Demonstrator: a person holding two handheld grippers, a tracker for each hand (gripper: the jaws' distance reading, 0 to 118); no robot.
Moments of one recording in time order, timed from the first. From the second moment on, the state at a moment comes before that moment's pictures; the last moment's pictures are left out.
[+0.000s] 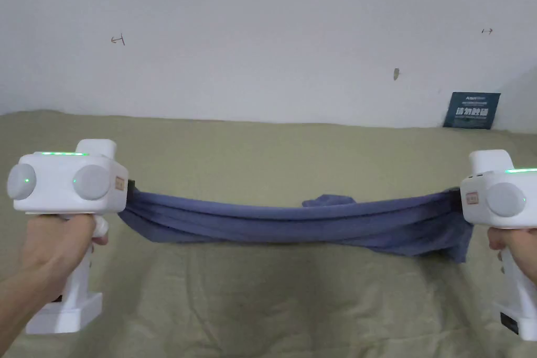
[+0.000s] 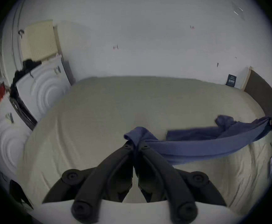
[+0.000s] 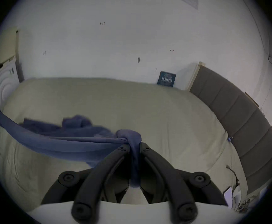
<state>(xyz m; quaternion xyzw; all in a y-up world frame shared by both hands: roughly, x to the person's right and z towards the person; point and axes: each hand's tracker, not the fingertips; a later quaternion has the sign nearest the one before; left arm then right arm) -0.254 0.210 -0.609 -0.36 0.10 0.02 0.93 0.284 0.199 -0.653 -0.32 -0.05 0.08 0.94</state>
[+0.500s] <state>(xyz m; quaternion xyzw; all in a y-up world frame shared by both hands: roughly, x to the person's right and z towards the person) -0.257 0.203 -0.387 -0.40 0.04 0.03 0.91 0.333 0.184 -0.424 -0.35 -0.01 0.02 0.94</state>
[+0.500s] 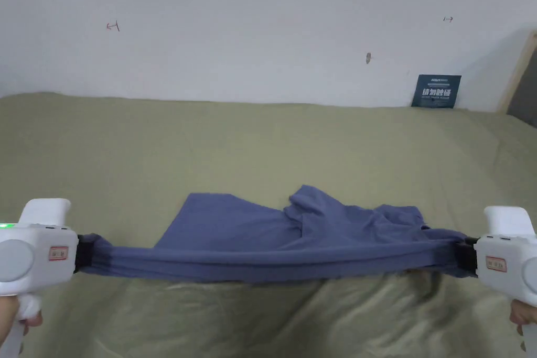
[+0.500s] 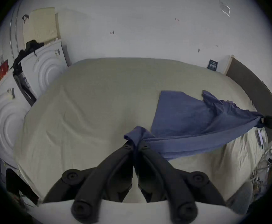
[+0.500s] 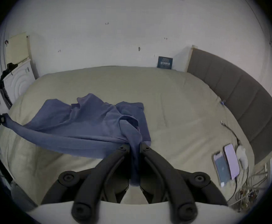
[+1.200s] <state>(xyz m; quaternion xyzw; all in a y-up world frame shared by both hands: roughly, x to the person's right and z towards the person) -0.256 0.127 -0.296 -0.45 0.03 0.06 0.89 0.318 0.107 -0.338 -0.42 -0.02 0.04 0.90</state>
